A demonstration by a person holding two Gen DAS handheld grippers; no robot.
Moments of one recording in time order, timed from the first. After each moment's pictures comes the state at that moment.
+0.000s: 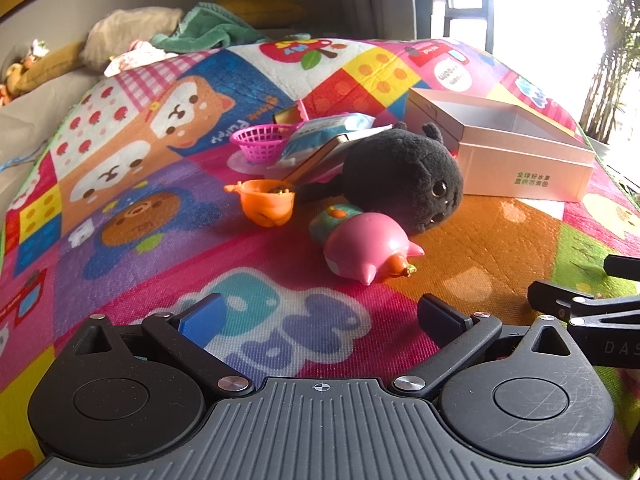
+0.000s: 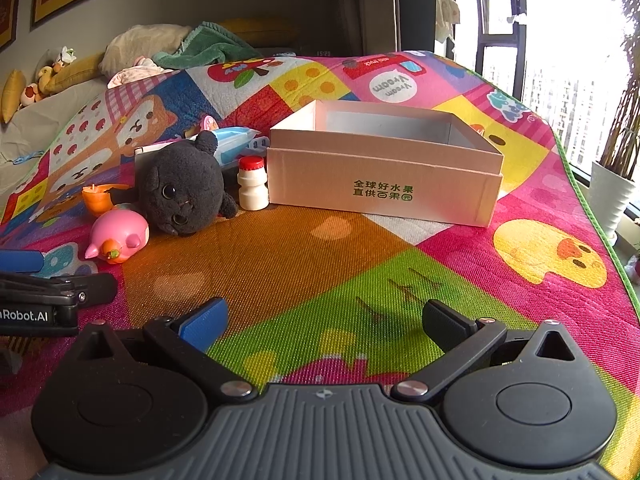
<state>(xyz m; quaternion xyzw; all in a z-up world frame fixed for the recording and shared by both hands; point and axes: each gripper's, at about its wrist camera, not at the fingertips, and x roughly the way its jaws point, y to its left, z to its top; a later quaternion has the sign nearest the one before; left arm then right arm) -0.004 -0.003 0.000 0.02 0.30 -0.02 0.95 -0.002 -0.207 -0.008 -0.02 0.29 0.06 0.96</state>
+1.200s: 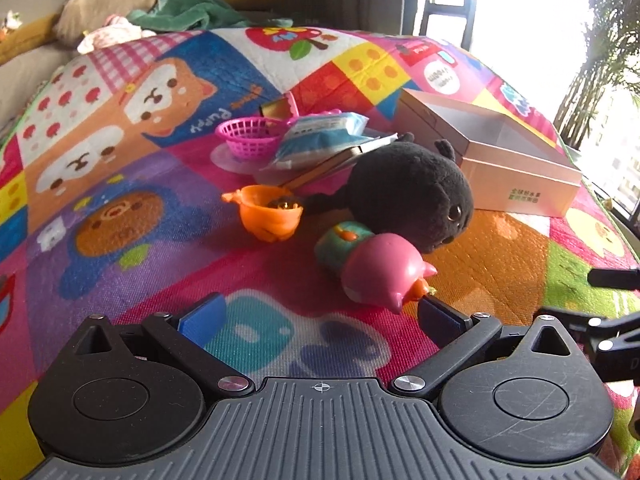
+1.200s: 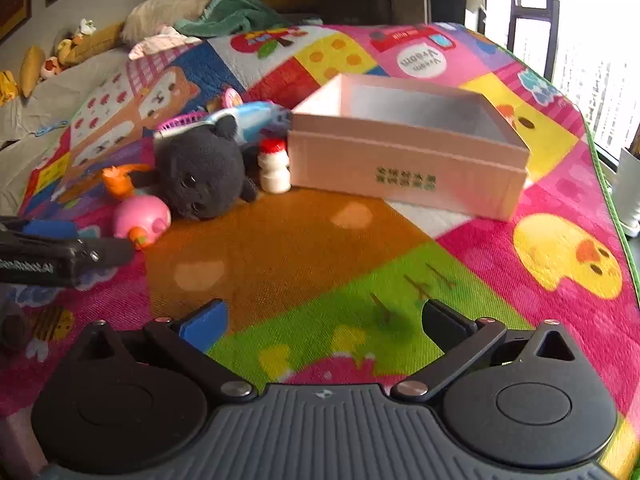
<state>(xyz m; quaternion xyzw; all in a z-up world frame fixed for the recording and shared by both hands) 0.022 0.028 0.006 -0.03 0.33 -0.07 0.94 0.006 -0.204 0.014 -0.04 0.31 0.12 0.94</state>
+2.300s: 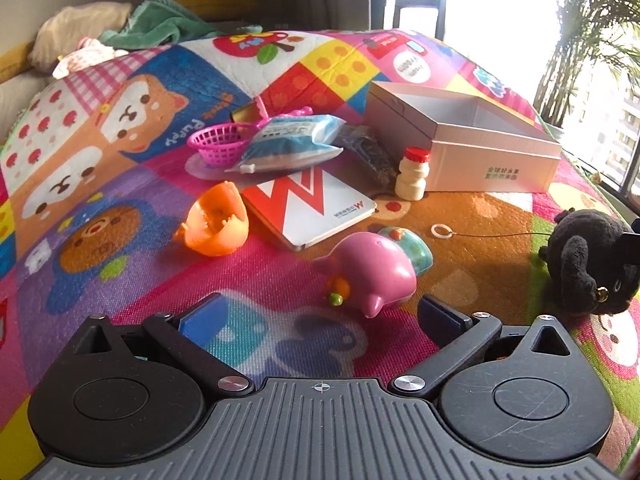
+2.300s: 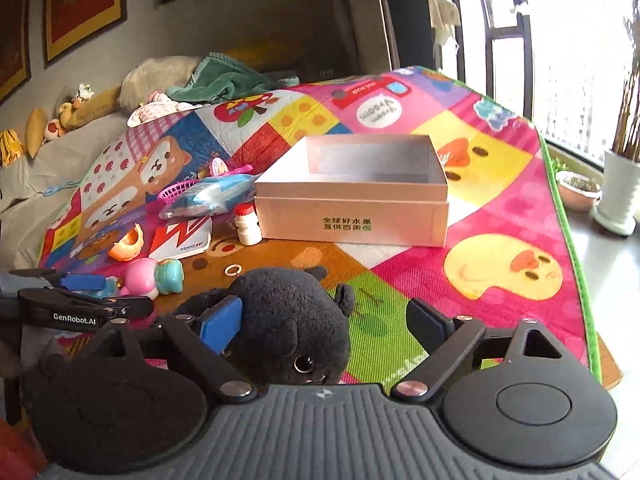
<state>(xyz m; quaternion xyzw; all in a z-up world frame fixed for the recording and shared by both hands) 0.017 0.010 0.004 0.02 0.32 -0.09 0.94 -0.045 -0.263 0.038 0.01 0.27 0.10 0.96</state>
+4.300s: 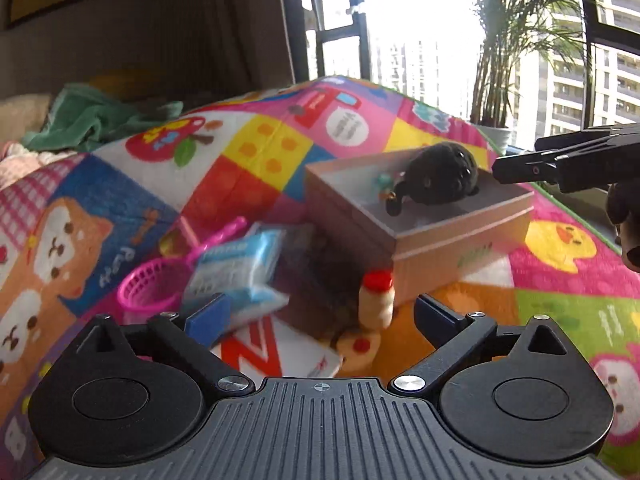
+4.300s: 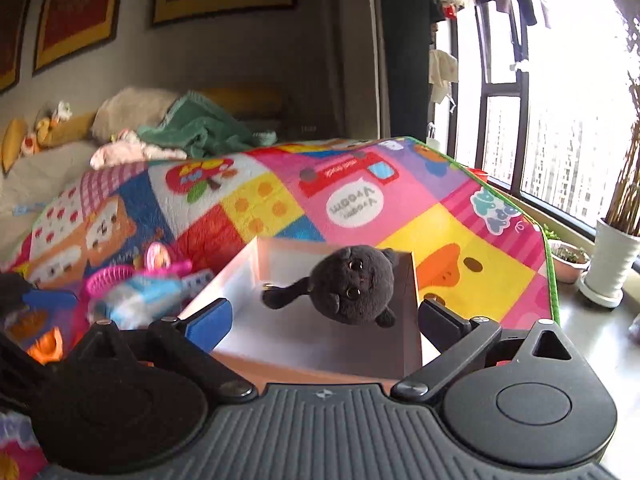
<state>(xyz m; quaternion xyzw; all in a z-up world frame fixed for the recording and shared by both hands) 0.082 -0.018 0.036 0.09 0.25 -0.18 0.95 0.081 -0.268 0.077 -0.05 0.21 0.09 0.97</state>
